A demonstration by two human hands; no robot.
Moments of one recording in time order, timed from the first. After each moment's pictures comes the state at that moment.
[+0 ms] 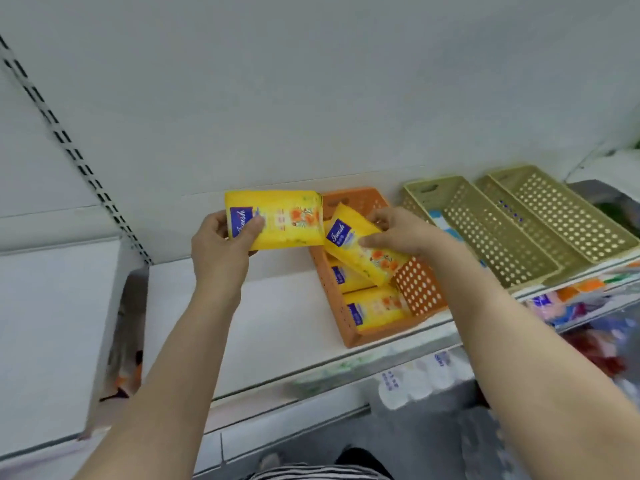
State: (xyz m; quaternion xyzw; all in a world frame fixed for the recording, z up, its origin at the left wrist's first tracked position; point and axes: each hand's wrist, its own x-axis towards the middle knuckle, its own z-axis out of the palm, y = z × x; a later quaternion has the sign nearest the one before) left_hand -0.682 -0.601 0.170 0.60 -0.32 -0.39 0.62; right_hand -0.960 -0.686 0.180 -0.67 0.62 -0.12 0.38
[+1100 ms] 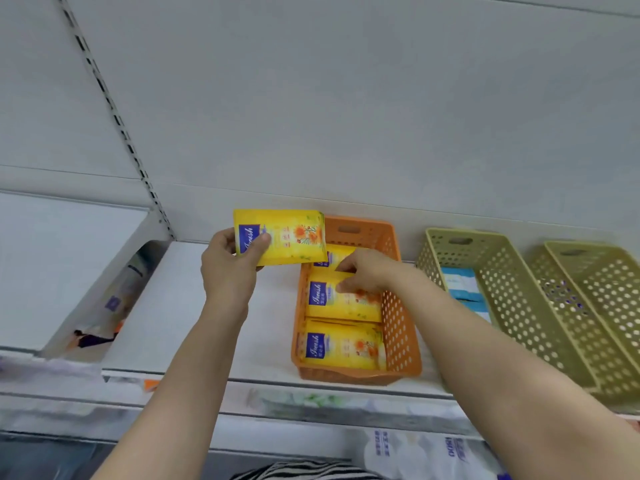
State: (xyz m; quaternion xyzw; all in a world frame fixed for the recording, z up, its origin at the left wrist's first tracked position) left_hand -0.766 -0.594 0.161 0.67 -0.21 -0.26 0.67; right_hand -0.955 -0.739 0.151 -0.85 0.43 0.11 0.30
